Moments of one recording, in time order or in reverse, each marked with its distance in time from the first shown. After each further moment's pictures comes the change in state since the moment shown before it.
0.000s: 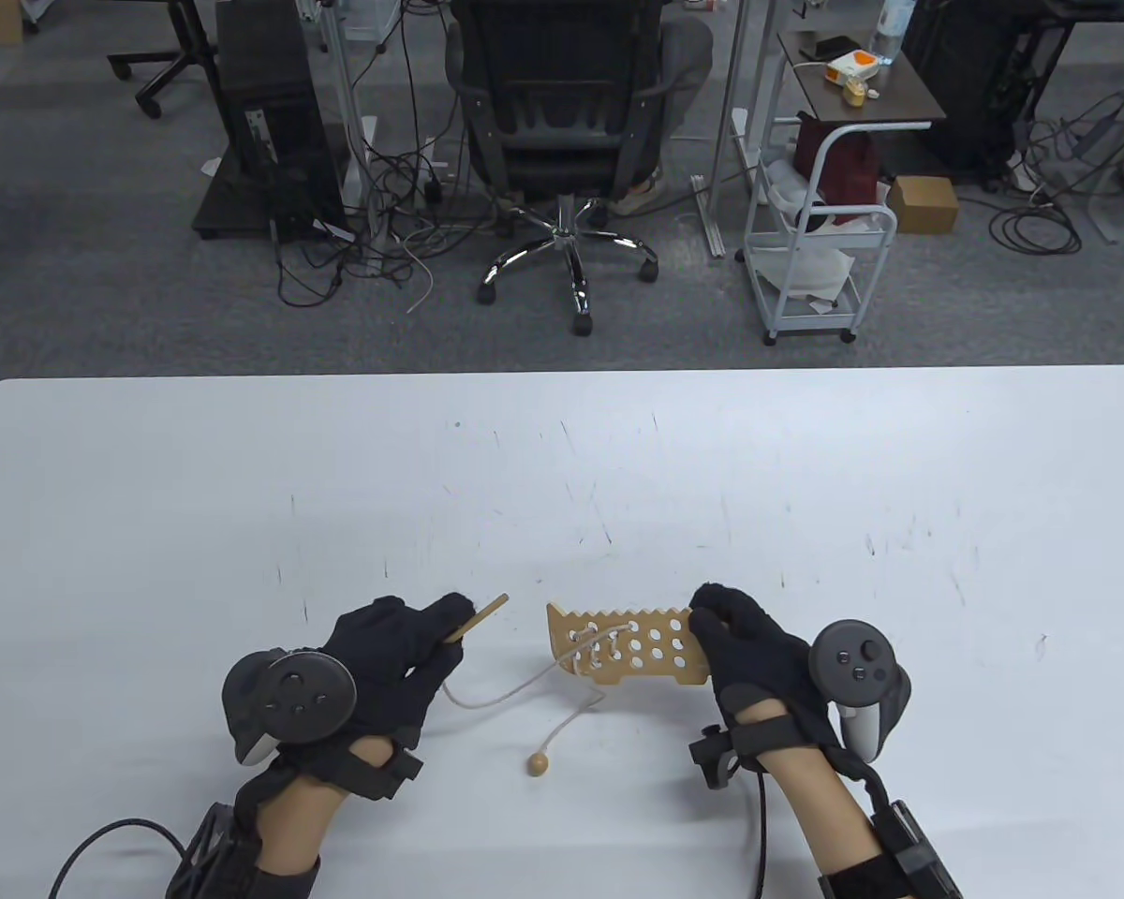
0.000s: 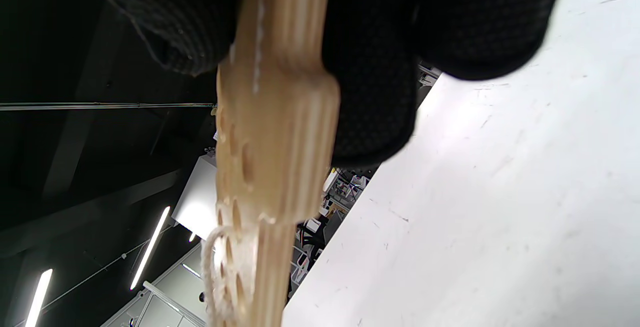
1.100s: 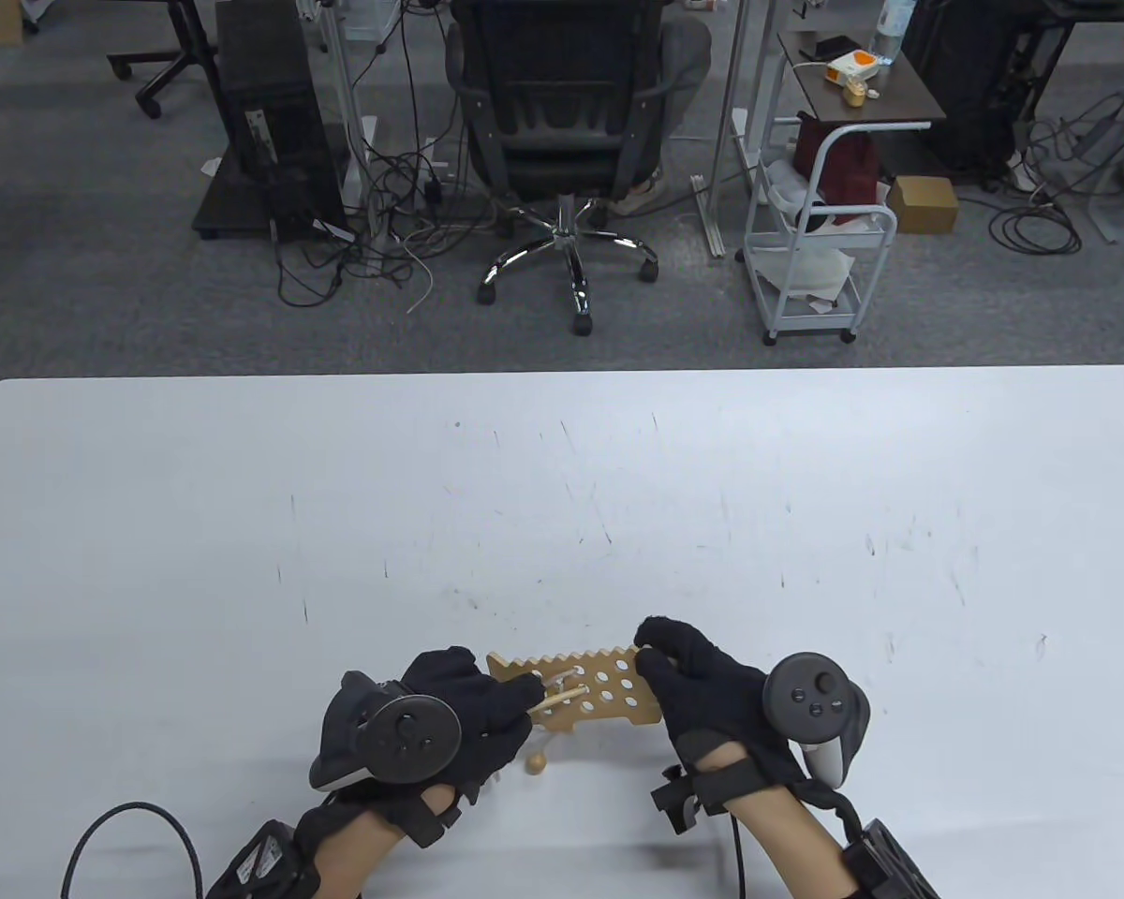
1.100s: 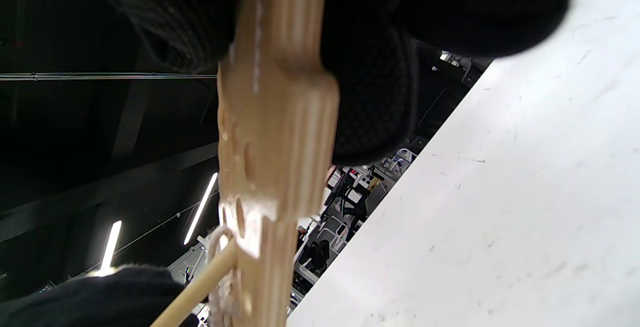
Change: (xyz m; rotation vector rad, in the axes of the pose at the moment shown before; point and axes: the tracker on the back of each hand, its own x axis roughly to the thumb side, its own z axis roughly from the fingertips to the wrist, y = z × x) left_hand 0.050 -0.041 0.002 -0.186 -0.088 -0.138; right_hand 0.038 0.032 0.029 0.111 -0.126 -0.033
